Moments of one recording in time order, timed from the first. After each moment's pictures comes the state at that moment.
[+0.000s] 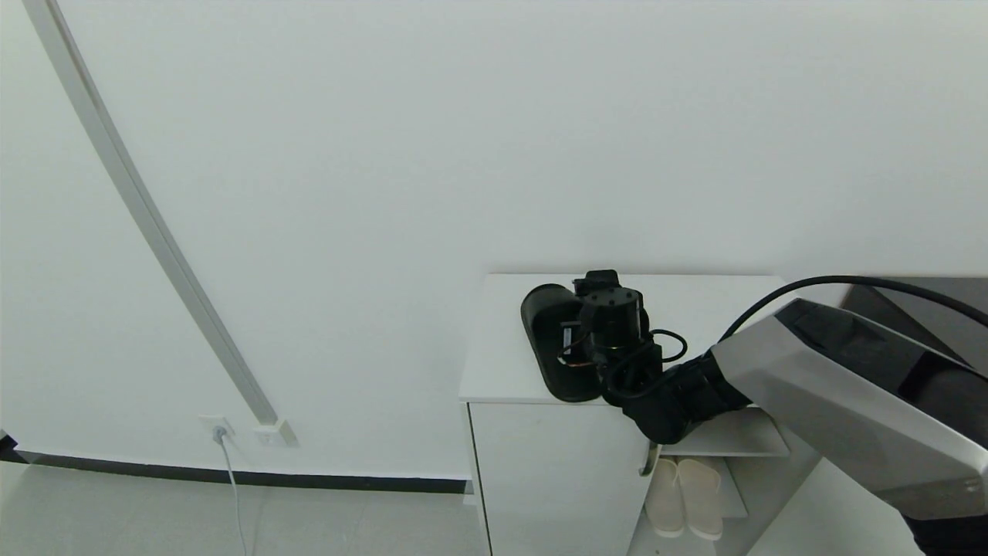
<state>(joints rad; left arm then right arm) 0.00 0.00 0.00 0.00 -0.03 0.01 0.63 2.40 -1.45 -0.79 -0.53 0.12</state>
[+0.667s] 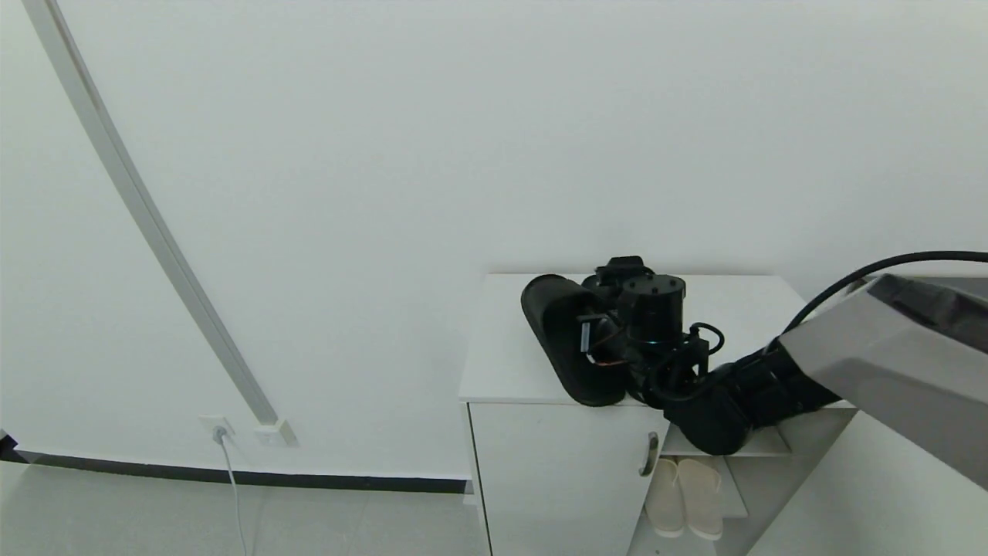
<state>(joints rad) 0.00 0.00 0.00 0.00 -0.03 0.01 0.63 2.19 -1.19 -0.86 -0.40 0.12</state>
